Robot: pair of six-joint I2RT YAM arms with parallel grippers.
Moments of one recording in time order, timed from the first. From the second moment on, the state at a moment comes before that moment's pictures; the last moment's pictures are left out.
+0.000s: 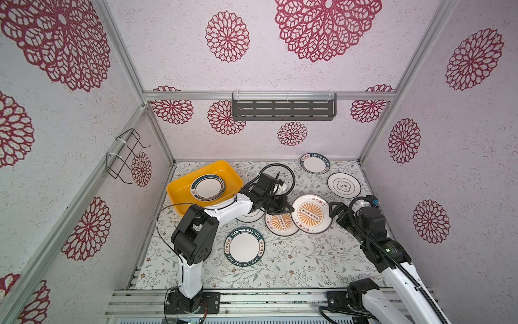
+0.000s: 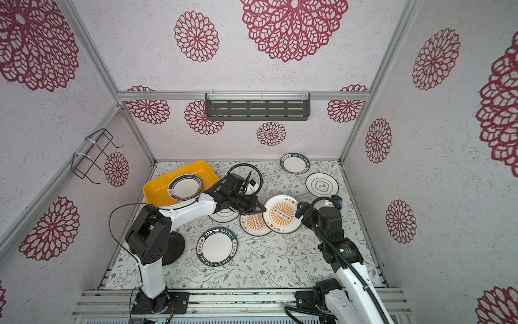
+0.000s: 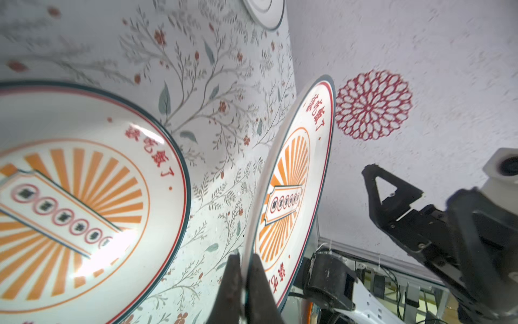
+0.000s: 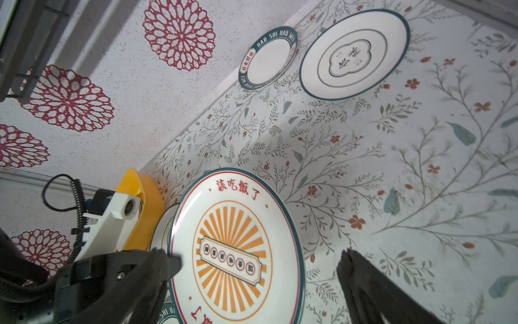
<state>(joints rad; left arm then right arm) -0.65 1.92 1.41 -0.24 0.68 -0.73 0.26 0.75 0.70 -0.46 0.08 0.77</state>
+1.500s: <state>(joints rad) 0.24 1.69 1.17 -0.30 0.55 -0.75 0.44 1.45 0.91 0.21 -0.24 0.83</state>
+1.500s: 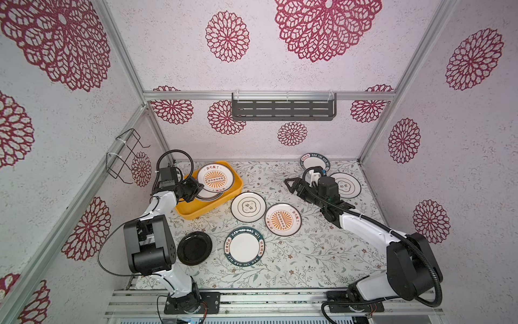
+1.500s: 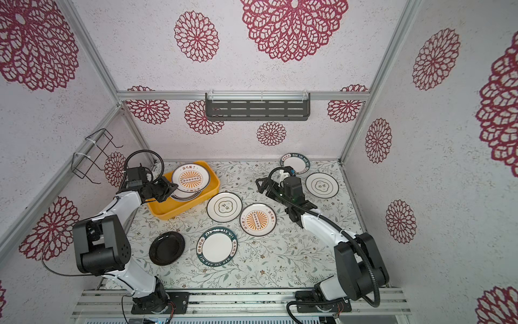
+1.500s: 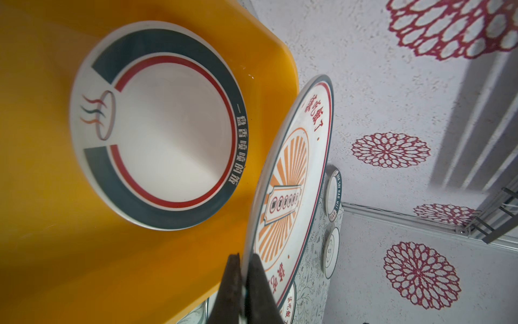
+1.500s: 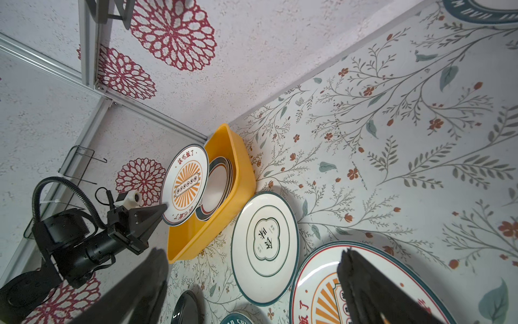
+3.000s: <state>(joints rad) 0.28 1.88 1.21 -0.27 0.41 -0.77 0.45 1.36 0.88 0.10 -0.13 0.83</state>
